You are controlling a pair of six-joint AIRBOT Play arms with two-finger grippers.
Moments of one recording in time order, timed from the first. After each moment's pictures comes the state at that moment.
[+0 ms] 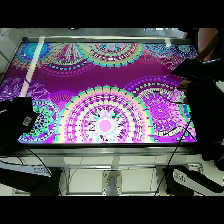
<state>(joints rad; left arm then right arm) 0.65 -1.64 1.42 1.77 -1.08 -1.54 -0.19 -1.17 1.63 -1.02 1.54 1.50</state>
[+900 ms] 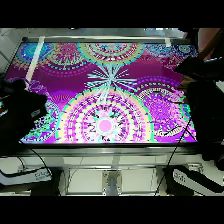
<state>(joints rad) 0.37 -1.38 1.44 1.28 -1.21 -1.41 -0.19 -1.17 1.63 -1.11 1.48 1.51</state>
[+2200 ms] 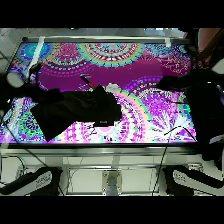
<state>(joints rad) 0.15 -1.17 1.07 1.25 -1.21 -1.46 -0.05 -1.27 1.36 -1.02 1.33 1.28</state>
